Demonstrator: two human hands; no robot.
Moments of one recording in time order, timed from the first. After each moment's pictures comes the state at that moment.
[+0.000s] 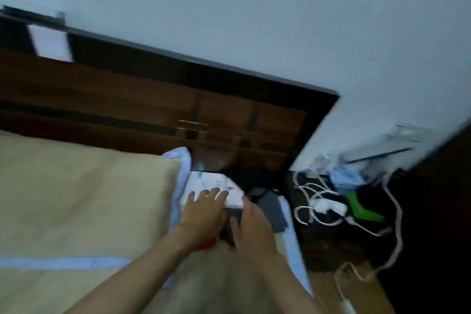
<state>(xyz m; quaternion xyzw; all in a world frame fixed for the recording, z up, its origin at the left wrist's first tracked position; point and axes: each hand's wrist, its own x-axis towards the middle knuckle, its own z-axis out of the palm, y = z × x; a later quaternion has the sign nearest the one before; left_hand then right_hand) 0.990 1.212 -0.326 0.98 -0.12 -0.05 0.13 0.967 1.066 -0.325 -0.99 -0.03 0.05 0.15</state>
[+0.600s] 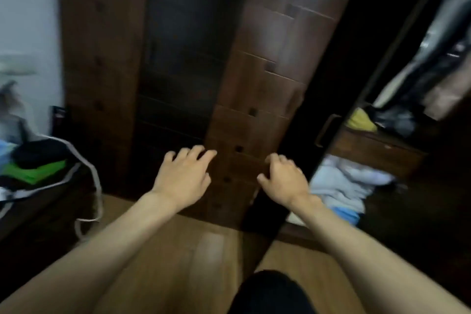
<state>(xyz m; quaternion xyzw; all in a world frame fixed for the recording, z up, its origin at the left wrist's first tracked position) 0.670 0.667 -0.177 0.67 -0.70 0.09 0.21 0.445 0.595 -0.140 -0.81 0.57 -0.11 -0.06</state>
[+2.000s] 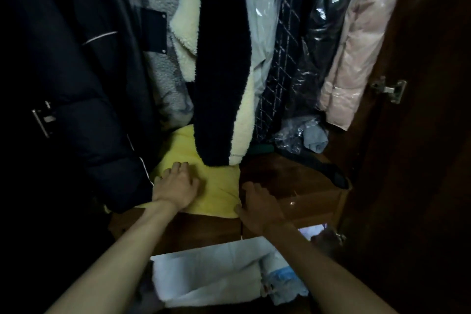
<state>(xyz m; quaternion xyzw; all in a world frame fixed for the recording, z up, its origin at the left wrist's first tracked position) 0.093 -0.073 0.041 0.70 -0.70 -0.01 0.11 -0.120 -0.028 0.003 -0.74 0.64 -0.19 0.13</state>
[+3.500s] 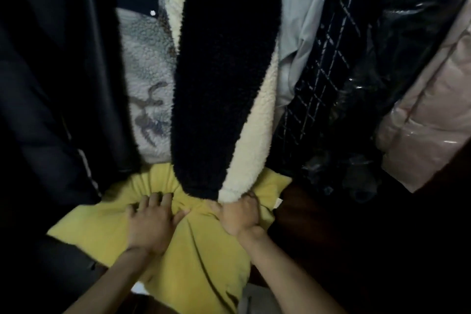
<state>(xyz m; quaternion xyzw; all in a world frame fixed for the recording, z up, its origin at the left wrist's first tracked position) 0.033 -0.120 -0.064 0.84 -0.54 0.10 0.06 -0.146 -0.206 -0.049 -0.83 0.53 -0.15 0.08</state>
